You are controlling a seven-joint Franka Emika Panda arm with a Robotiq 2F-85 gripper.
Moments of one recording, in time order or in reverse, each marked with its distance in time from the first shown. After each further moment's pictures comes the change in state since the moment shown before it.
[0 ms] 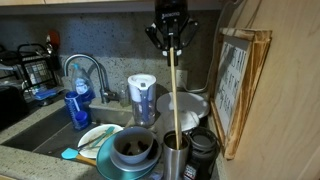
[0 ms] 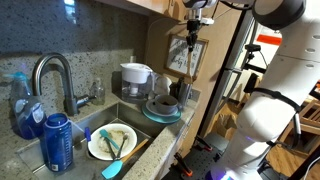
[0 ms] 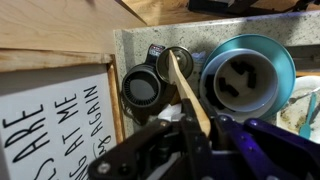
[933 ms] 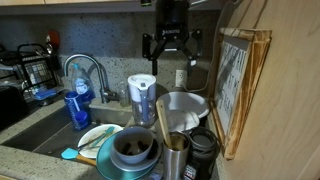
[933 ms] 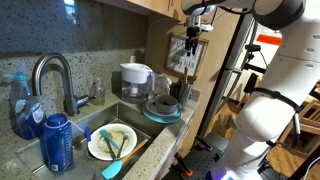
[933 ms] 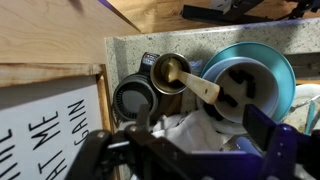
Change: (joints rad) arm -0.016 0.000 0.002 -0.079 0.006 0.033 -0.003
